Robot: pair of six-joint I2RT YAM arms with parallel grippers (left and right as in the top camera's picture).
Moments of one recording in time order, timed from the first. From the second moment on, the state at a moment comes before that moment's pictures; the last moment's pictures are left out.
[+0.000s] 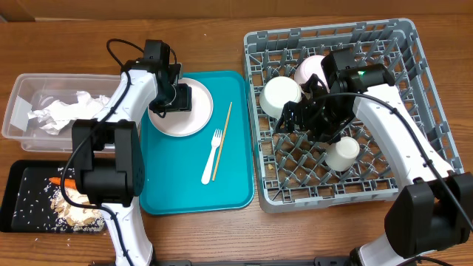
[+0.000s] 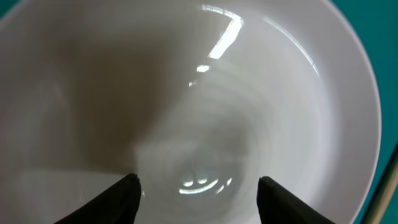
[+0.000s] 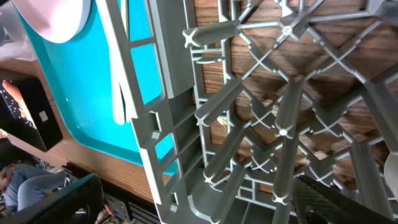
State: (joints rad) left arm -0.08 2.13 1.60 -0.84 0.15 -0.10; right arm 0.21 1.75 1.47 -1.23 -0.49 0.23
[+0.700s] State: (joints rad) left arm -0.08 2.13 1.73 -0.98 -0.21 -0.13; right arm 0.21 1.75 1.47 -1.23 -0.49 0.23
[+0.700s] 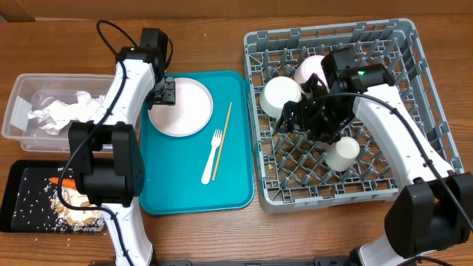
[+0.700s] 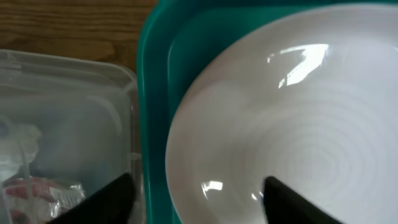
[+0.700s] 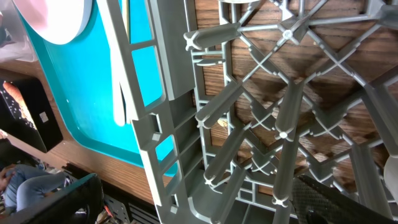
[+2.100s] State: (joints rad) left arm -0.07 2.13 1.55 -0.71 -0.02 -0.07; right arm 0.21 1.75 1.47 -1.19 -0.49 0.23
